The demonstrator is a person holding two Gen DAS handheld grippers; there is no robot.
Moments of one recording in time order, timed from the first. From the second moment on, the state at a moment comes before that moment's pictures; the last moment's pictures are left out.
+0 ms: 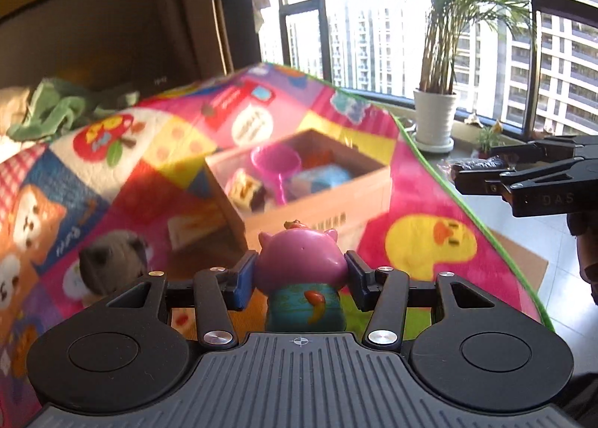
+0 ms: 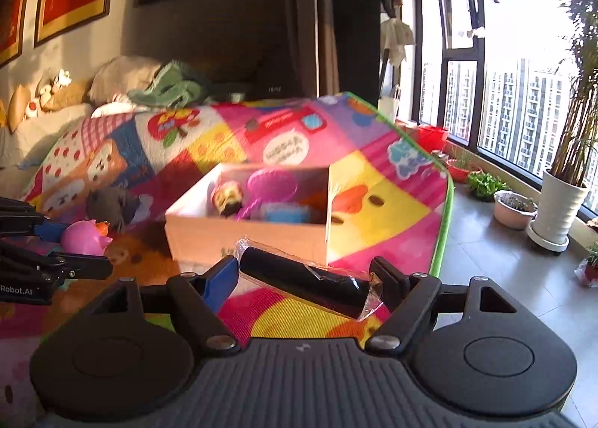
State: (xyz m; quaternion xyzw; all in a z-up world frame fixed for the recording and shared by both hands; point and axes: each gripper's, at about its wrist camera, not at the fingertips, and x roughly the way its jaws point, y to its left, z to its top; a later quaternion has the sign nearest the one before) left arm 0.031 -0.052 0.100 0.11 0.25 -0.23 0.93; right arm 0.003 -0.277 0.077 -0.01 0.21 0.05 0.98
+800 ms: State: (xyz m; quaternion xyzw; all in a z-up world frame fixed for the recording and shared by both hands) left arm 0.163 -0.070 0.110 0.08 0.20 -0.25 0.95; right arm 0.118 -0.269 0.142 0.03 0.17 0.09 0.98
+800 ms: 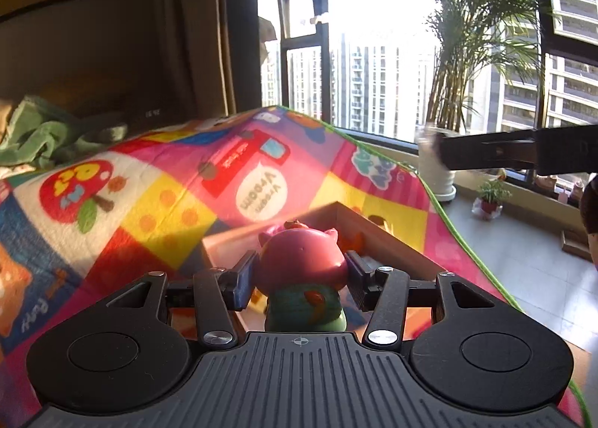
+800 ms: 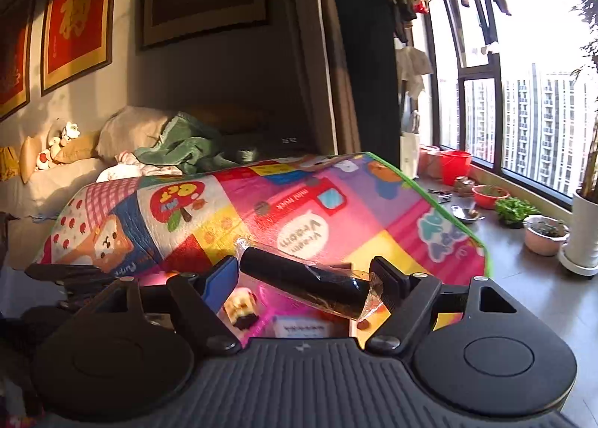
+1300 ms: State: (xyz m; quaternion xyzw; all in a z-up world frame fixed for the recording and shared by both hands) left arm 0.133 0.038 0.038 0.02 0.28 -0.10 0.95; right arm 0.195 -0.232 0.091 0.06 0.28 0.11 0.95
